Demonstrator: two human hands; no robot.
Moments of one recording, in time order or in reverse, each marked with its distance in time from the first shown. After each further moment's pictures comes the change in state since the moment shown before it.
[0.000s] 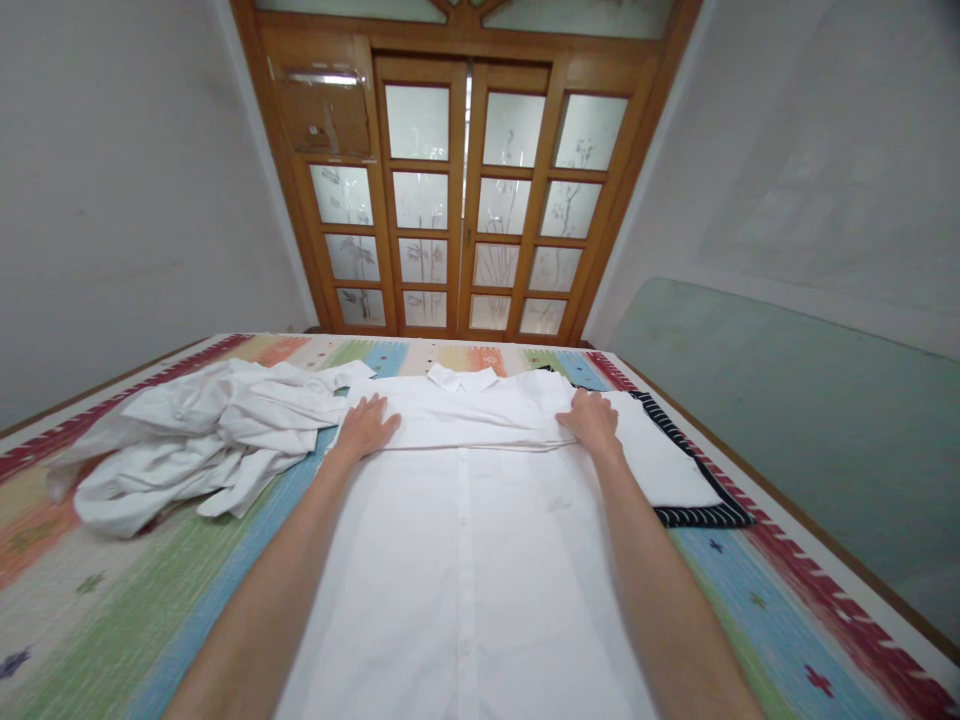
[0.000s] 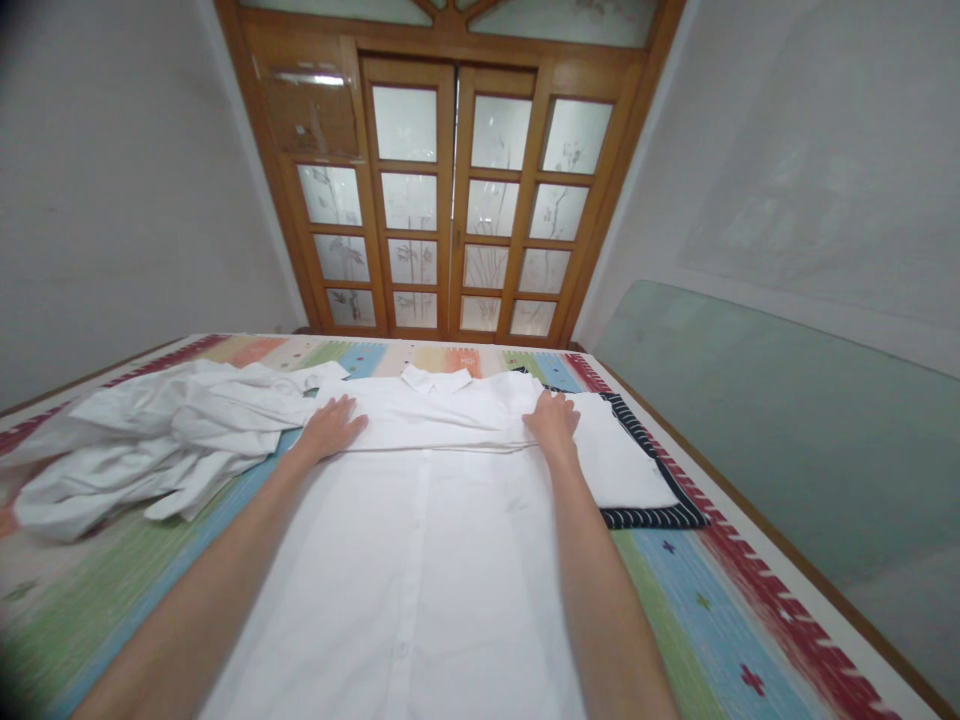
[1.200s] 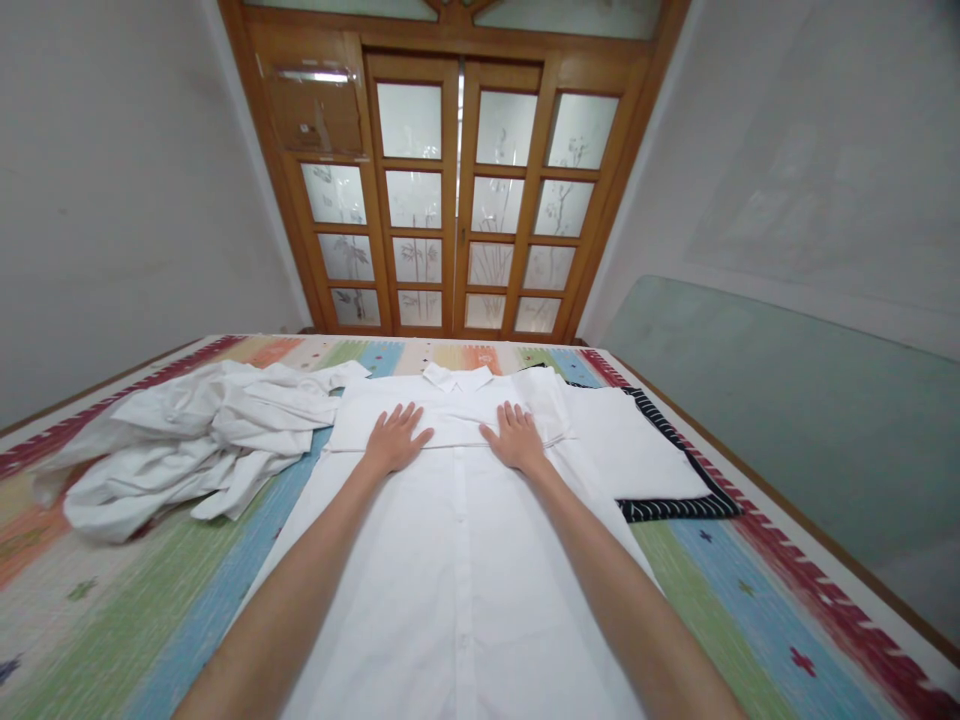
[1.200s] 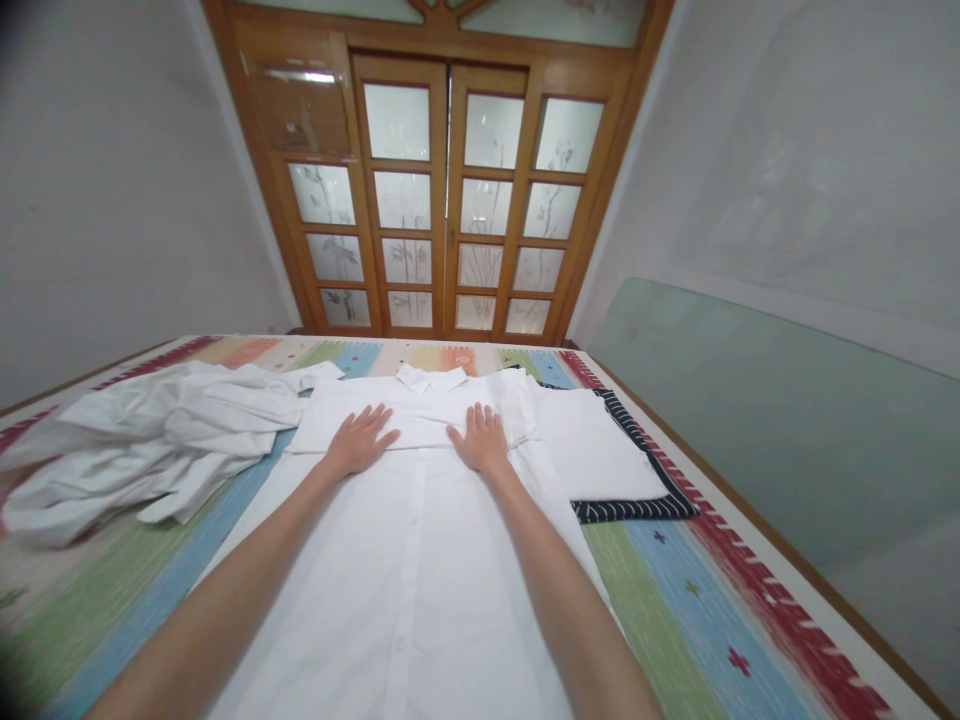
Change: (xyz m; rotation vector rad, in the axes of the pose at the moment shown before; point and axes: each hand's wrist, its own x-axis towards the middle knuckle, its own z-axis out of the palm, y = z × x) left_hand -0.021 0.055 0.011 -0.052 -0.047 0.180; right_hand -0.041 -0.069 0.073 0.016 -0.142 -0.440
